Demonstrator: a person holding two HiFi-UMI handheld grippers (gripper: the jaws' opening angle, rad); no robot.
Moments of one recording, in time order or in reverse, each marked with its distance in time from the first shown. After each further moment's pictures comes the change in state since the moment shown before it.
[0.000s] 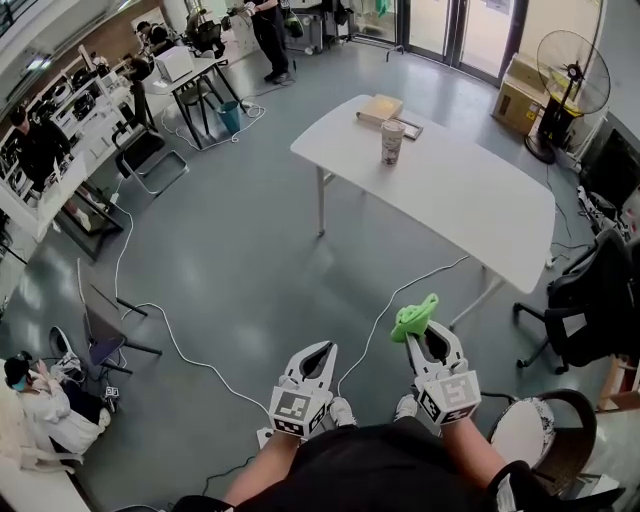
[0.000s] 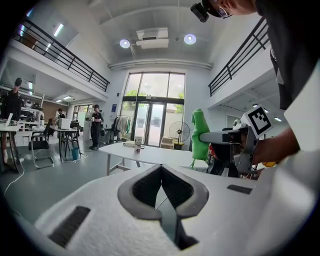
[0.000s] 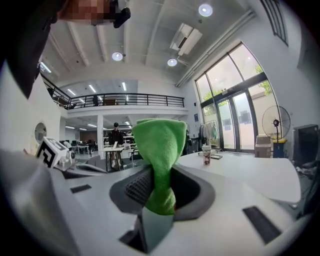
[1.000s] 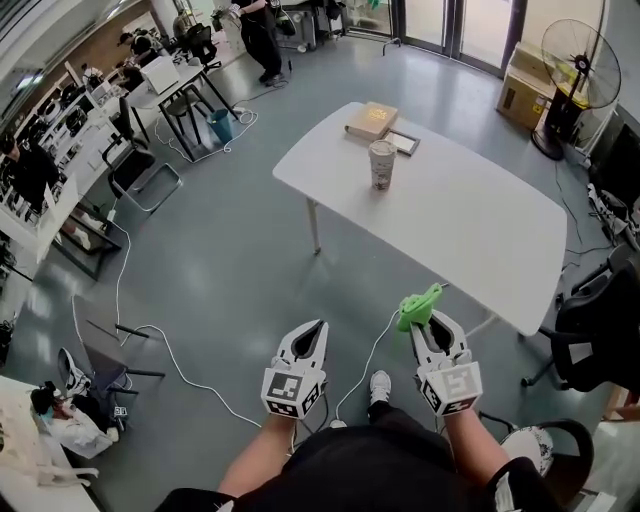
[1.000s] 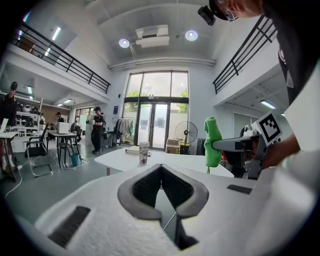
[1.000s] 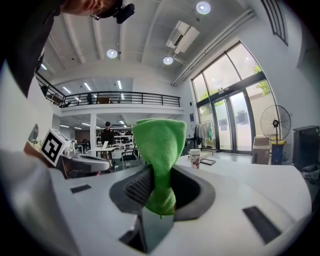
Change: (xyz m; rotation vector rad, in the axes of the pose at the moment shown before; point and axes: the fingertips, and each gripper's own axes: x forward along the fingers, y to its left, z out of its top) left arm 0.188 0.081 0.062 0.027 -0.014 0.046; right arm 0.125 -0.151 0.024 -0.011 -0.007 -0.038
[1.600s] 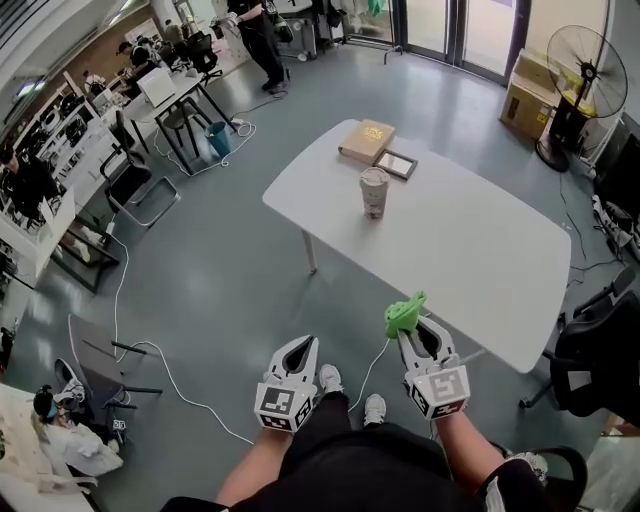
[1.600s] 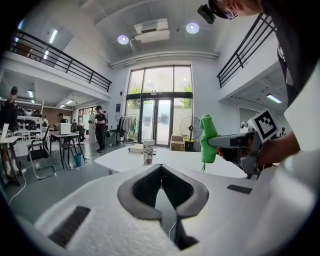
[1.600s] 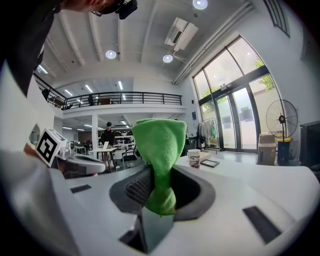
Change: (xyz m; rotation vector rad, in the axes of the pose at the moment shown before) left arm 0.076 0.027 0.002 0.015 0.046 0.050; right arm 0.084 -0.059 0.000 0.002 0.004 0.050
